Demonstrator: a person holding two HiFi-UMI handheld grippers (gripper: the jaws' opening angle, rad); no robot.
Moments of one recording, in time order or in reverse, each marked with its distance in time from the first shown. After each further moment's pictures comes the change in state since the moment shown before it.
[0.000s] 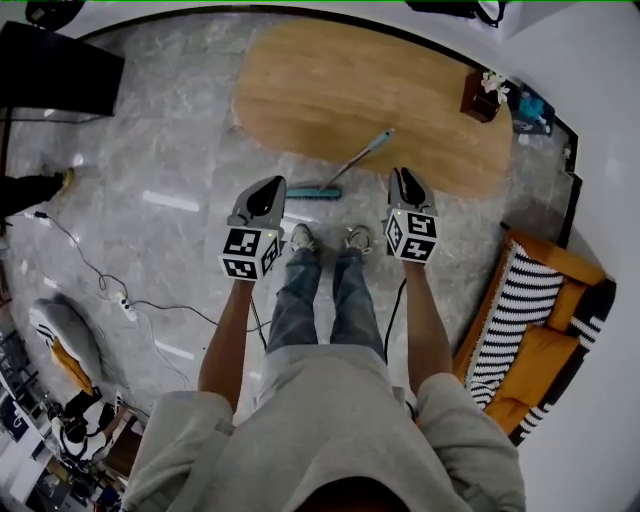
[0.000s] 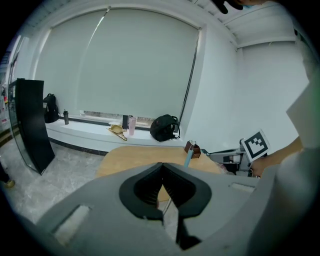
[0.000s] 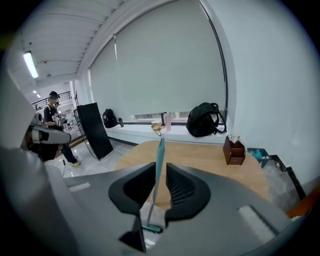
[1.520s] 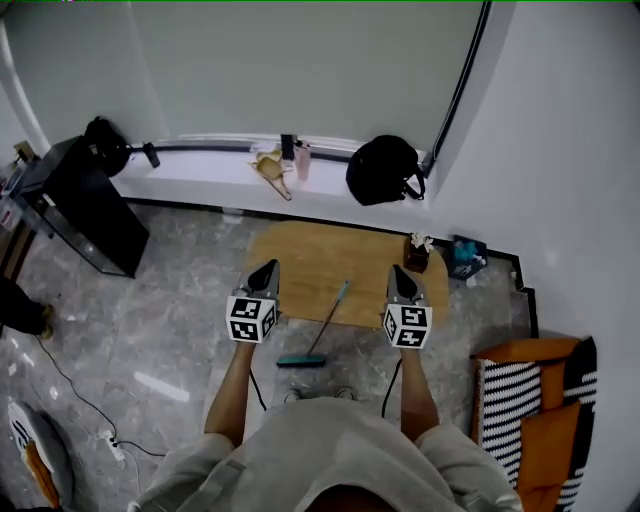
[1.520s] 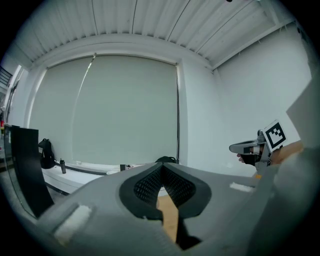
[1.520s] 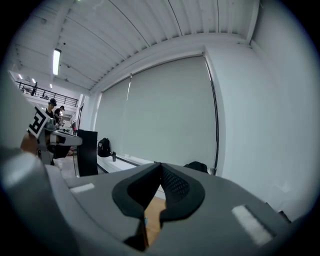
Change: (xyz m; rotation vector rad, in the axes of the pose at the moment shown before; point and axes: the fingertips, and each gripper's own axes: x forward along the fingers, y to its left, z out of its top) left arm -0.086 -0.046 0.223 0.203 -0.385 -0.001; right arm -0.182 -0.013 0.230 -0.164 -0.466 -0.102
